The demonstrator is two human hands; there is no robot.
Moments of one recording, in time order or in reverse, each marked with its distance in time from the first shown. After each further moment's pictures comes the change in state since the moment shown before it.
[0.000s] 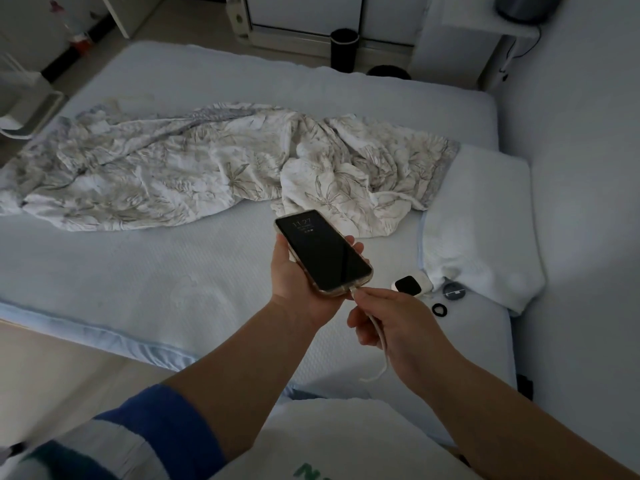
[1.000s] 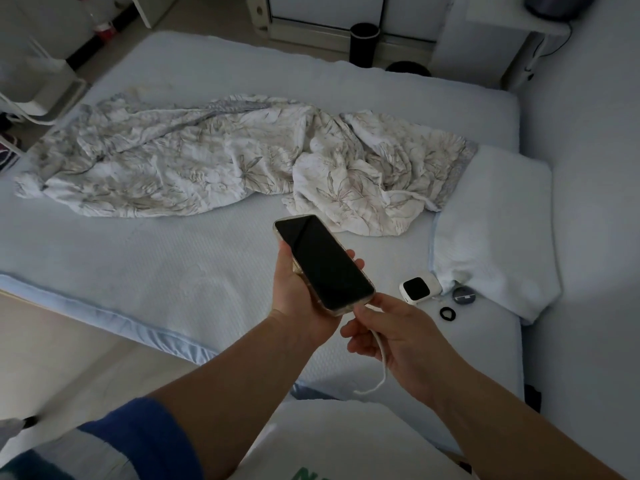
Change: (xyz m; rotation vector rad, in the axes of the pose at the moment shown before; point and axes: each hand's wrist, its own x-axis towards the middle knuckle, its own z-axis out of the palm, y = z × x) left_hand -0.005 0.016 -0.039 0.165 0.151 -0.016; right_hand 0.024 0.035 0.019 0.116 -0.112 0.093
